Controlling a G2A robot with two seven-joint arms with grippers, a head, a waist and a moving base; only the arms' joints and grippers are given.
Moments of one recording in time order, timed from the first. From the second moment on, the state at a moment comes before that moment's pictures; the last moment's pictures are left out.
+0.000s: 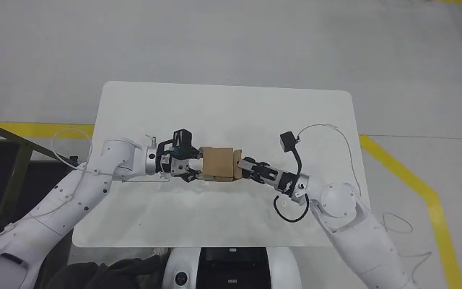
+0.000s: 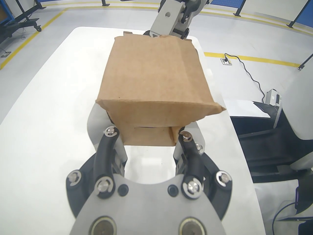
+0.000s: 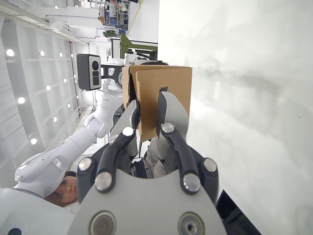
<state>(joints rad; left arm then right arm) 0.97 -0.68 -0.80 -1.54 1.10 -0.97 0.22 -1.35 -1.15 1.08 -1.78 0.14 -0.01 0.66</state>
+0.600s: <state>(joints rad) 1.00 -0.70 -0.85 -1.56 1.12 -0.98 0.18 -1.33 -1.16 1.06 -1.79 0.13 0.01 0.64</state>
